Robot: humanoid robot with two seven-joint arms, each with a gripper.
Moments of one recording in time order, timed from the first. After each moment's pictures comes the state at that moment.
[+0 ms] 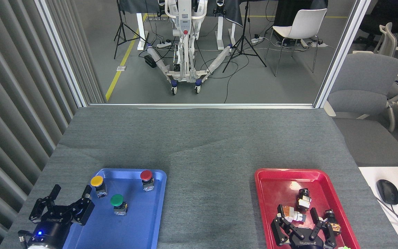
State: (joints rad) left arm -0.05 0.20 0.25 -1.33 -1.32 -0.38 0.21; right arm 0.17 0.08 -0.10 -1.58 1.47 -0.08 -0.10
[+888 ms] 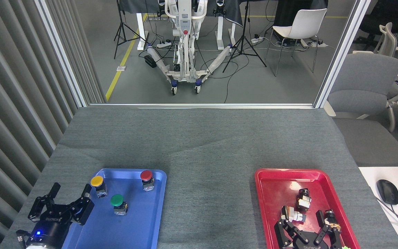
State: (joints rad) left arm -0.04 0.20 0.25 -1.36 -1.31 -0.39 0.21; right arm 0.23 0.10 -0.10 -1.67 1.48 -0.05 -0.12
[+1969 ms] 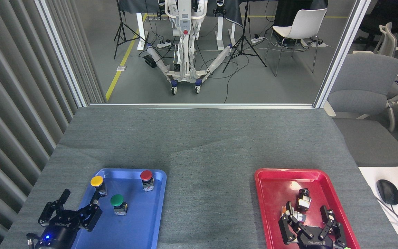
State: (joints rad) left arm -0.03 0.20 0.20 -1.32 -1.31 -0.39 0.21; right arm 0.21 0.05 -0.09 -1.67 1.44 -0.02 -0.12
